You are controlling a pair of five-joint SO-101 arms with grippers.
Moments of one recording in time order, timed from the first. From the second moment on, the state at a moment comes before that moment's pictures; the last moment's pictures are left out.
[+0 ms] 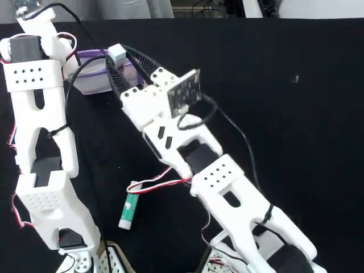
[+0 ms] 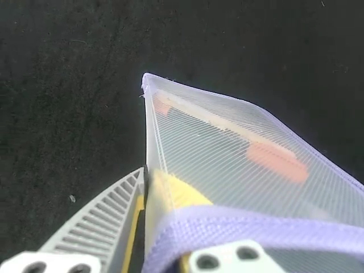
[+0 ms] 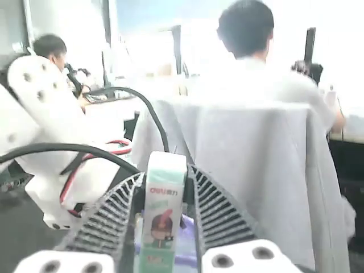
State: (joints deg) left arm -12.7 18.9 -48.8 98.5 14.3; right arm -36.8 -31.0 46.5 -19.7 0.8
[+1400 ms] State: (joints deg) left arm -12.9 18.9 -48.8 98.5 14.3; right arm -35.0 7.3 36.4 -58.0 11.0
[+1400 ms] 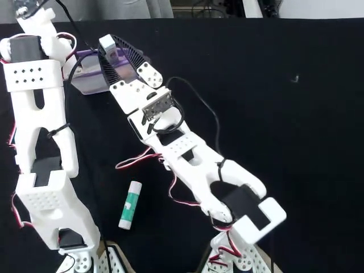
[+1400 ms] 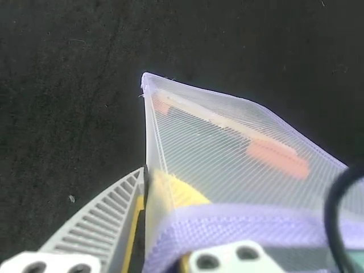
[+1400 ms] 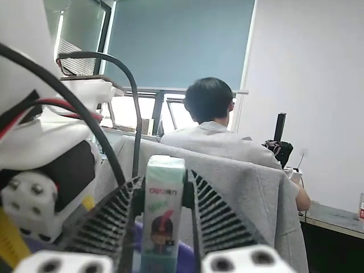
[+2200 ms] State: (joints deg) left arm -13.0 19.0 -48.7 98.2 14.5; right arm -35.2 7.4 39.5 -57.5 10.9
